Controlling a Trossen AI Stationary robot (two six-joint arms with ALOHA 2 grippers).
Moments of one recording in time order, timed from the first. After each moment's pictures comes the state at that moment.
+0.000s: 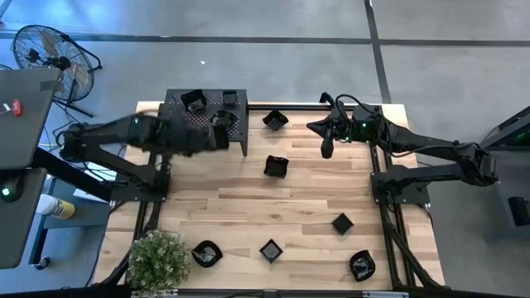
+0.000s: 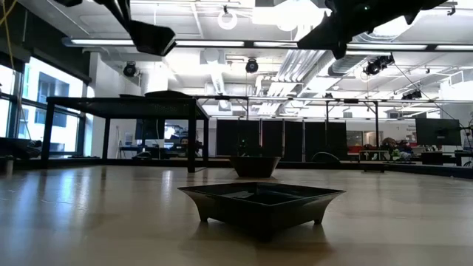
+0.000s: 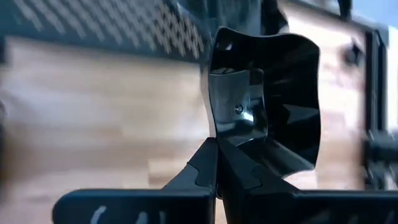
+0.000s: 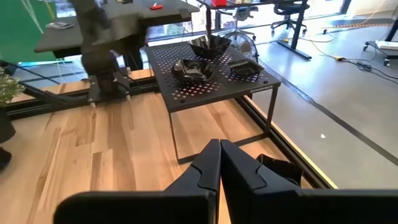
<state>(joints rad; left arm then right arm) -0.02 1.17 1.45 -1.39 -0.43 -1.65 -0.39 0.98 0.76 -0.03 -0.07 0.03</state>
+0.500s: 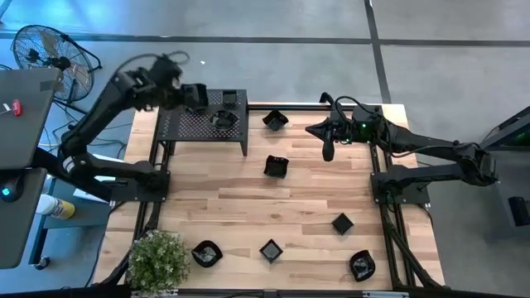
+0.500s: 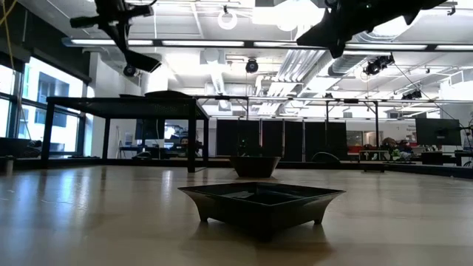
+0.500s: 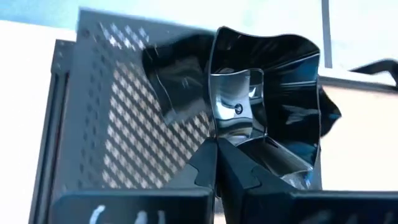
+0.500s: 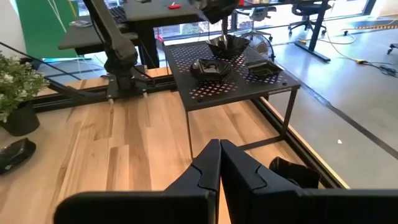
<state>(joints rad) 0.79 1.17 1.51 -1.32 -0.22 -0.82 -0.39 0.98 0.76 -0.03 -0.13 0.02</state>
